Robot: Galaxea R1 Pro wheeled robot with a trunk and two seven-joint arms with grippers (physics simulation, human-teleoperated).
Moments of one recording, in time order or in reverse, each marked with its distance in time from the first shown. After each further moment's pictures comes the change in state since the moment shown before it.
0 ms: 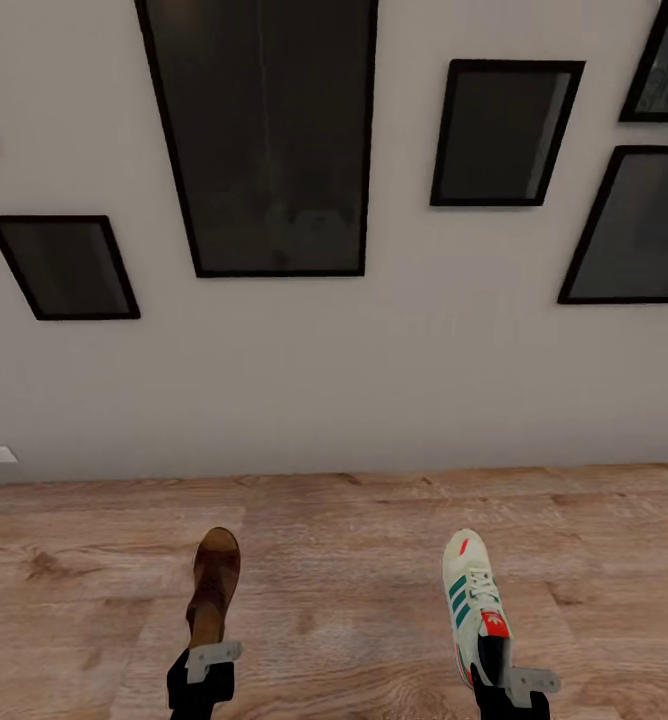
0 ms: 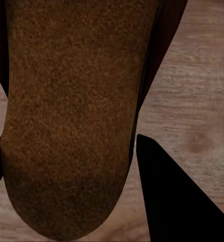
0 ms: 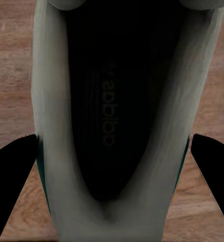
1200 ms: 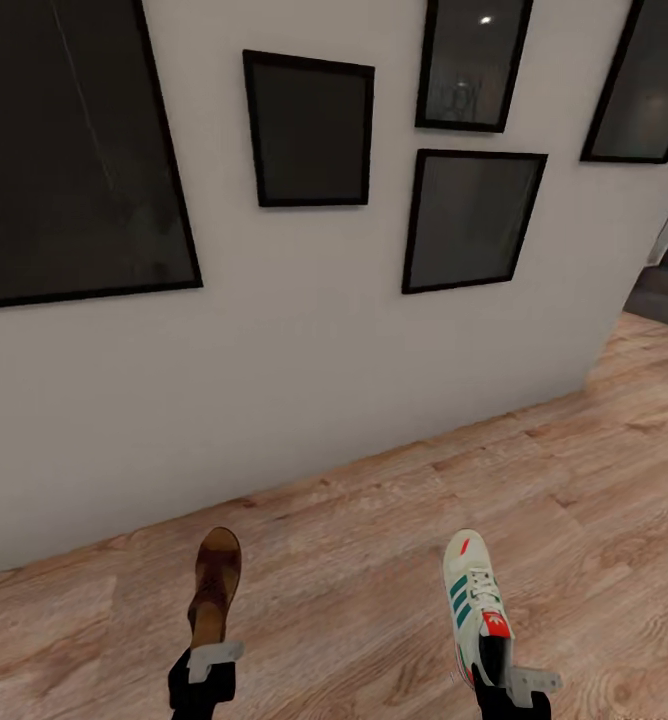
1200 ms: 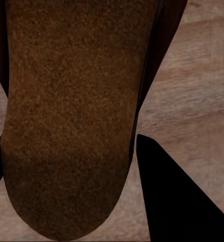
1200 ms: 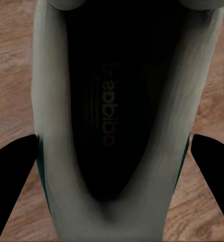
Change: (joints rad) left arm 0.000 -0.003 -0.003 0.000 -0.003 0.000 0.001; right arm 0.000 -0.003 0.000 0.000 0.000 0.000 0.000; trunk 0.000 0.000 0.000
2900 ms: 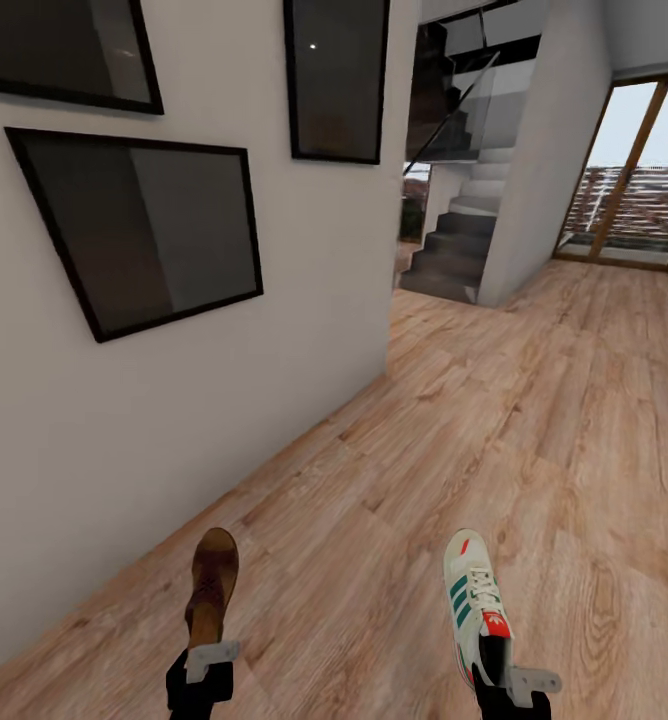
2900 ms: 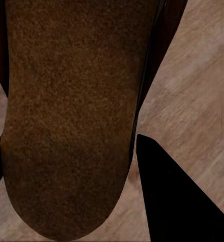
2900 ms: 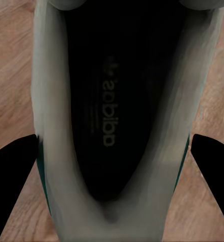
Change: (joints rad) left arm 0.001 0.003 0.007 -0.001 0.010 0.000 0.000; right arm 0.000 0.000 0.000 0.000 0.000 0.000 0.000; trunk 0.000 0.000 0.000
